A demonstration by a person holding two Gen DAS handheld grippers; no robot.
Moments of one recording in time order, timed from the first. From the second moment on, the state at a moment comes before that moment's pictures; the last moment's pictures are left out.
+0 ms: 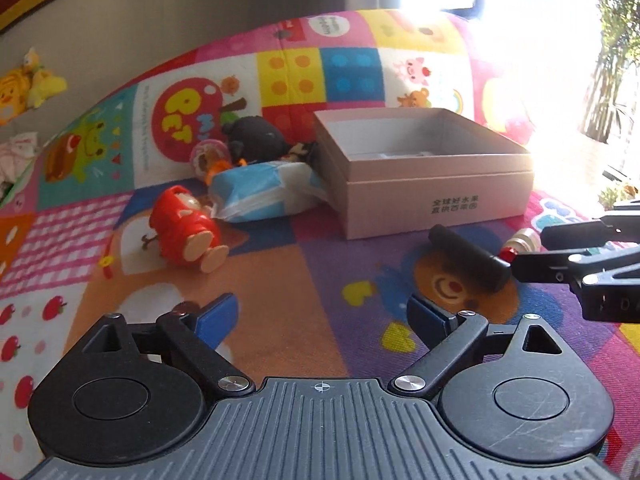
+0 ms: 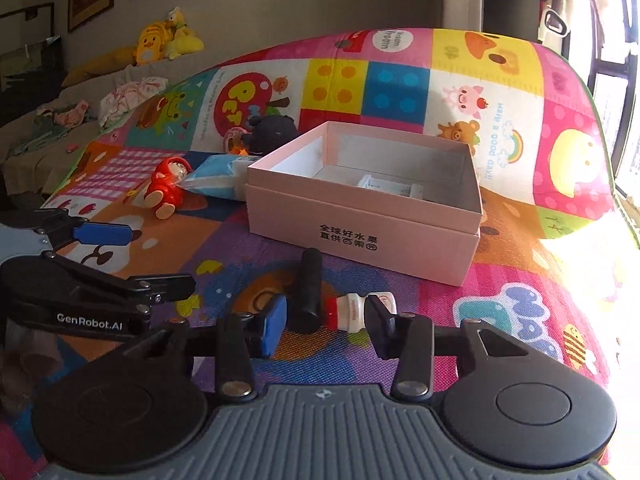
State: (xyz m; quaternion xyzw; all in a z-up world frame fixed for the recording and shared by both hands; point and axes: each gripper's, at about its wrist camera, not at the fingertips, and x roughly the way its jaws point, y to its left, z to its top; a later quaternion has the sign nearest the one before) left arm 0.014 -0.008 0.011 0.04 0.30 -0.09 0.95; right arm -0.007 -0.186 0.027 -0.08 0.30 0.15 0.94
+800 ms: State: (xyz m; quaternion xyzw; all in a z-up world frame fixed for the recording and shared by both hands) left arm 0.015 0.016 0.007 -0.03 0.29 -0.09 0.95; right arm 0.030 -0.147 0.029 -0.28 0.24 0.12 0.92
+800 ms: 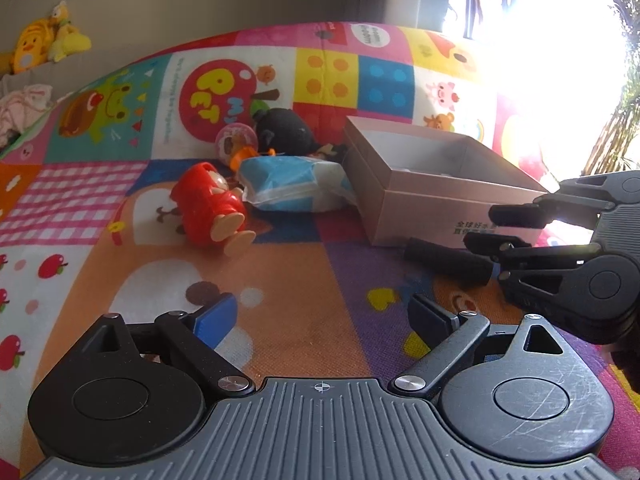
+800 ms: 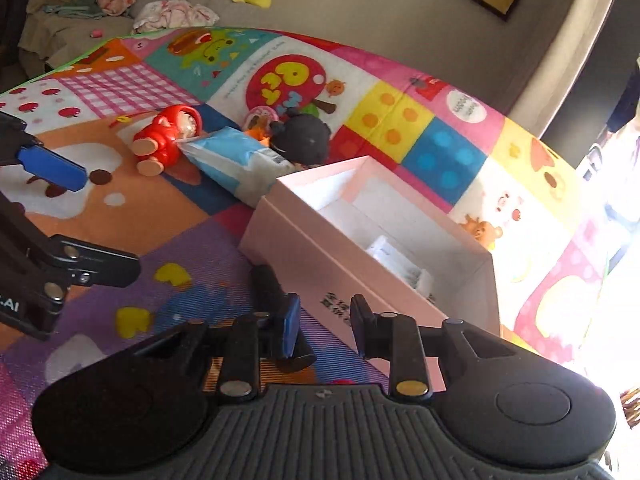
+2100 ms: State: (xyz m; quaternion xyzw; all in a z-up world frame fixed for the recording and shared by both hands) left arm 0.023 0.010 0.003 -0.01 0.32 -0.09 0.94; right arm 0.005 -0.203 0.037 -0.11 0.27 0.13 0.95
